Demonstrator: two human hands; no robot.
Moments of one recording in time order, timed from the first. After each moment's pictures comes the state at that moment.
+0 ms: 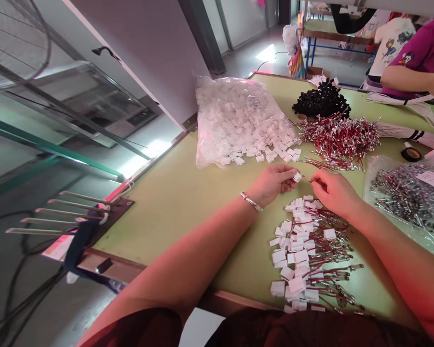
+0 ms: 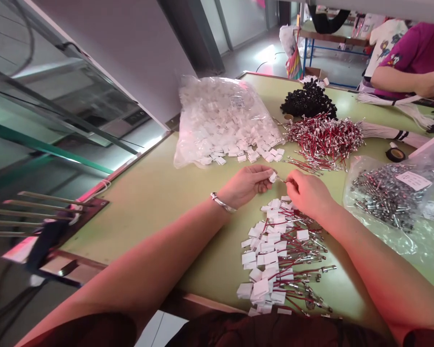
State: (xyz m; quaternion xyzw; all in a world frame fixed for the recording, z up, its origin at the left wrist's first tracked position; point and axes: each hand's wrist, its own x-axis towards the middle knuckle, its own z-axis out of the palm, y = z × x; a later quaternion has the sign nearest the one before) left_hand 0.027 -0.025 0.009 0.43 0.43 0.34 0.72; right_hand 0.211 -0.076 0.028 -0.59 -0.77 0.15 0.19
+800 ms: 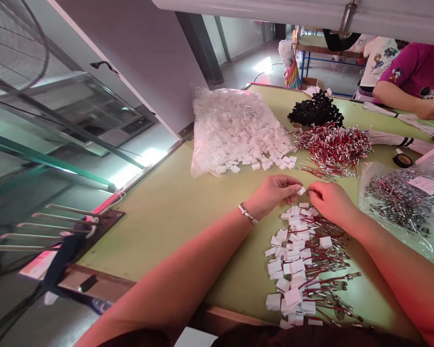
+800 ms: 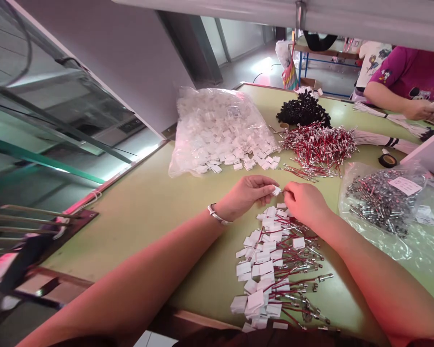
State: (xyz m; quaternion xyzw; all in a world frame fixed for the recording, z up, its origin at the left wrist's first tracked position) left_hand 0.030 -0.035 0.012 0.55 0.42 0.31 0.66; right_hand 0.209 -0.078 0.028 -0.61 -0.76 0.14 0.16
